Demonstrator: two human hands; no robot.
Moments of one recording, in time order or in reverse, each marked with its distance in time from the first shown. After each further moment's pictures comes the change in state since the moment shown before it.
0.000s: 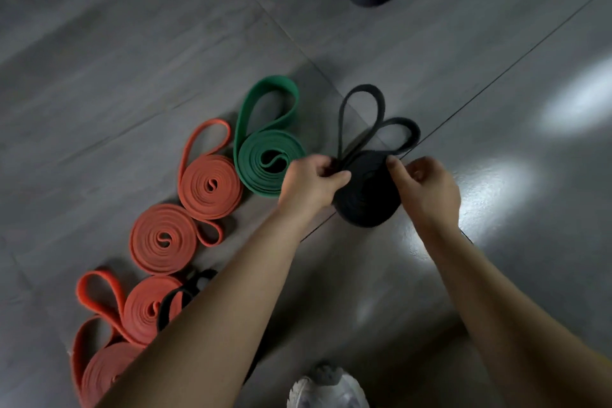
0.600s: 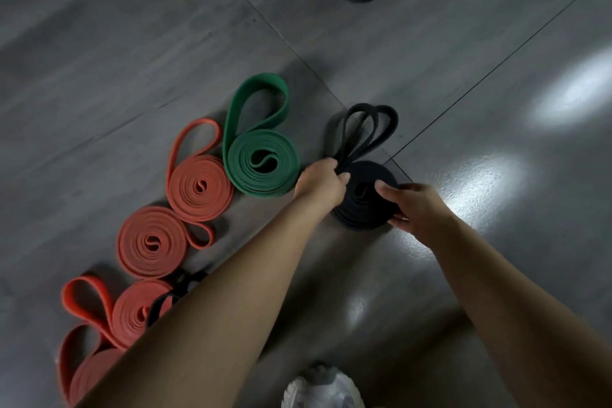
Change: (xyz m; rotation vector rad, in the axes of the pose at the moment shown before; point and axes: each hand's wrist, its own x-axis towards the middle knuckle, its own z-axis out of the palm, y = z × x) left_hand 0.027 -0.003 0.033 0.514 -0.074 -0.008; right_hand 0.011 0.018 -0.001 0.437 -0.508 0.529
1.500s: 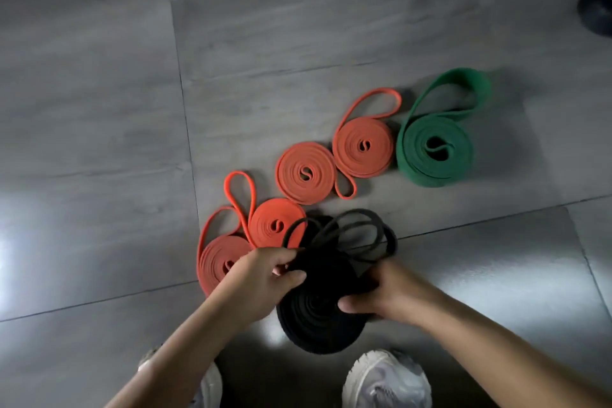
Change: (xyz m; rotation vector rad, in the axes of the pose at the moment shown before) left_hand -0.238 -0.226 -0.085 -0.253 0.146 -0.095; right_hand -0.137 0.067 0.165 -1.043 -0.787 -0.234
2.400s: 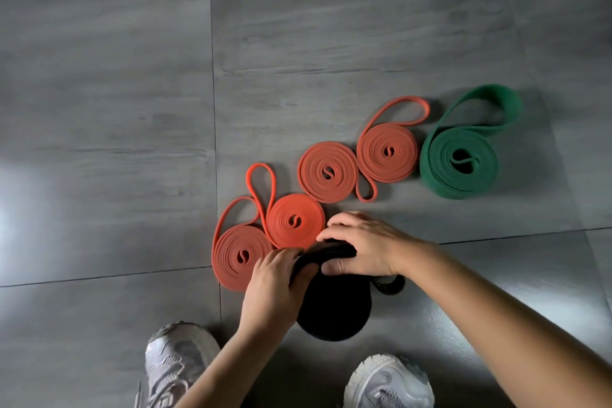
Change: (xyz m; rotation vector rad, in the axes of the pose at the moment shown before) left_hand -0.012 -0.024 0.045 0.049 0.451 -0.095; right_hand 0.077 -0.024 -0.015 -0.828 -0.093 -0.458
